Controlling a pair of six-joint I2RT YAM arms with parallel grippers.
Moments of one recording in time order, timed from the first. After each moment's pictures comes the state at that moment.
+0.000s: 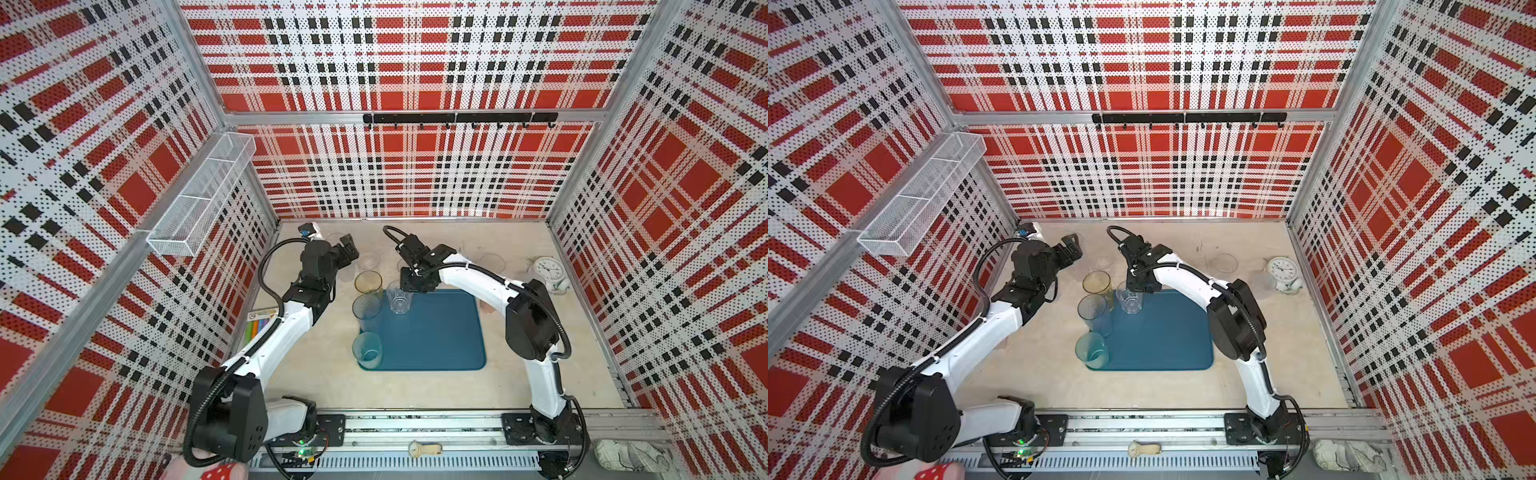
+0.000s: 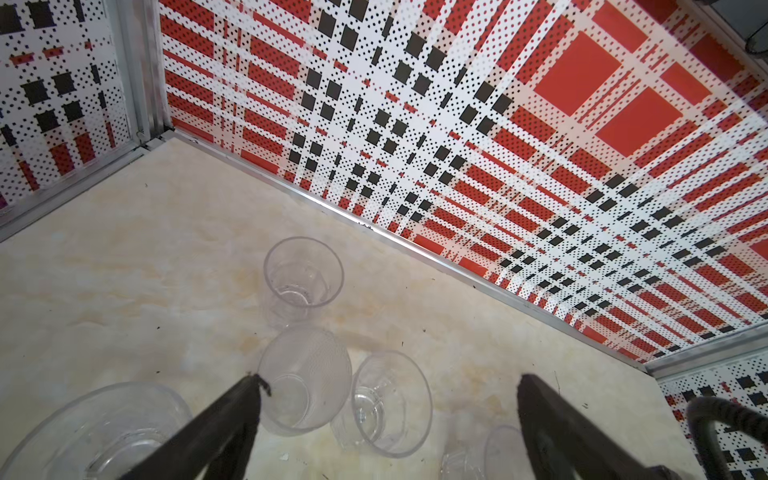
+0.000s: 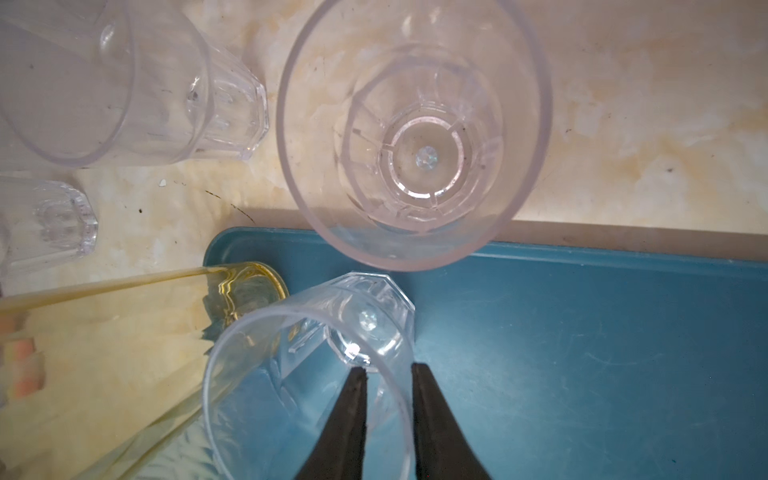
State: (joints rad) left arm -0.23 1.28 0.89 0.11 -0.21 -0.55; right arm 0.75 2.09 1.80 -0.84 0.05 0.76
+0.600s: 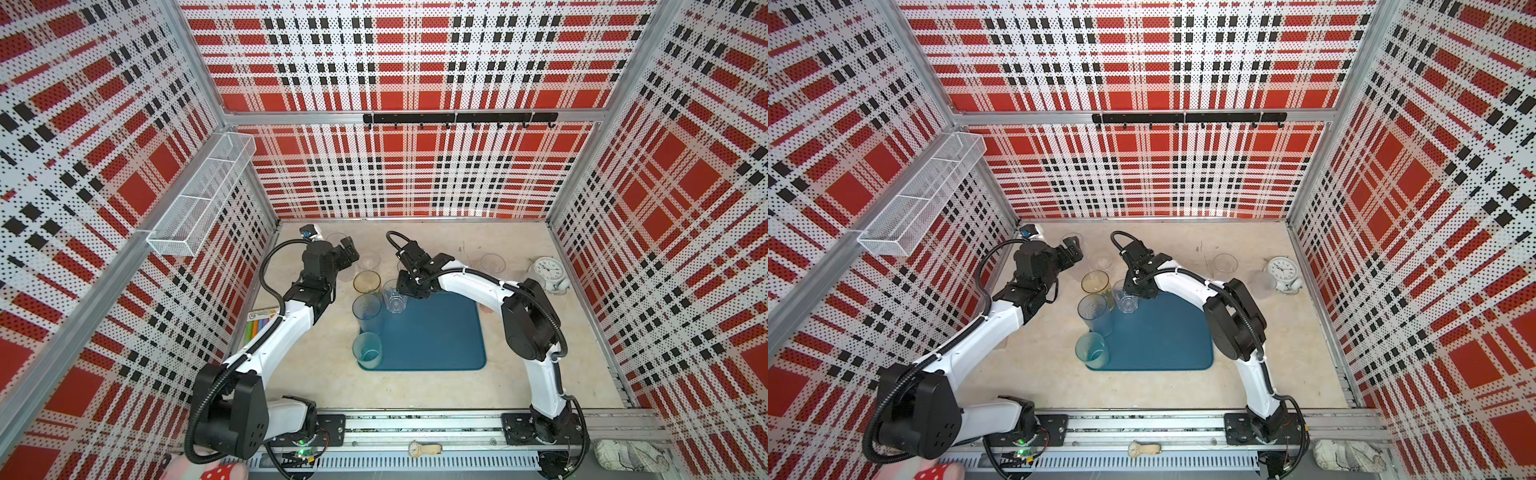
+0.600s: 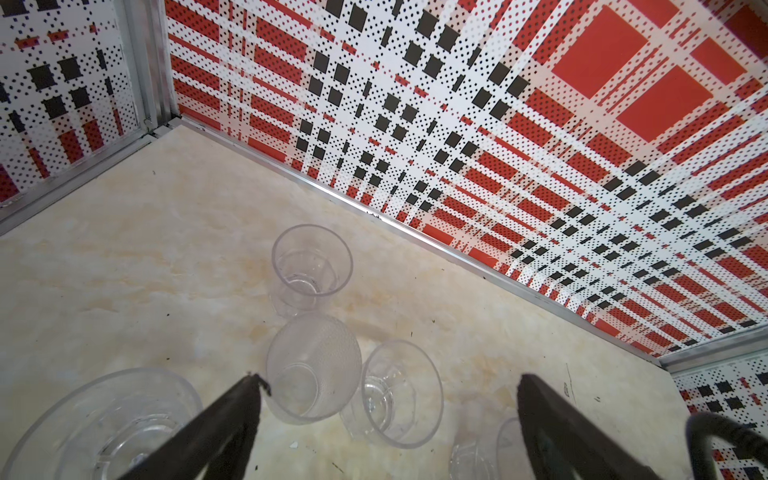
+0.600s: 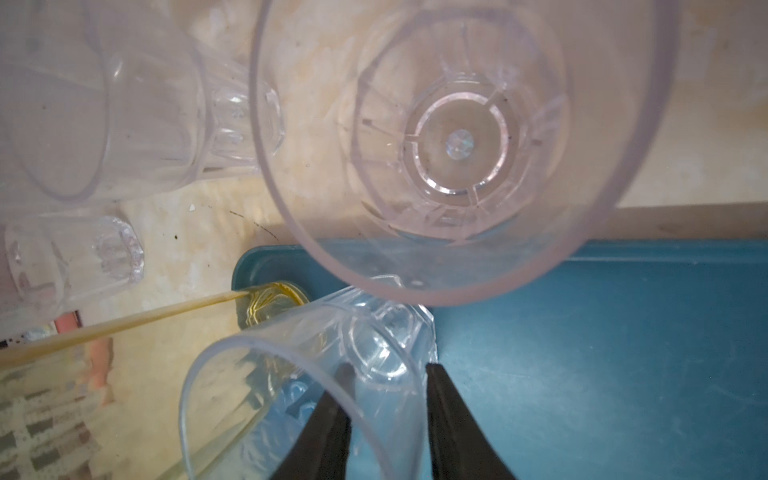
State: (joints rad) left arm -0.23 1.30 0.89 0.08 -0.22 -0.55; right arm 0.75 2.08 1.69 -0.66 -0.01 0.88
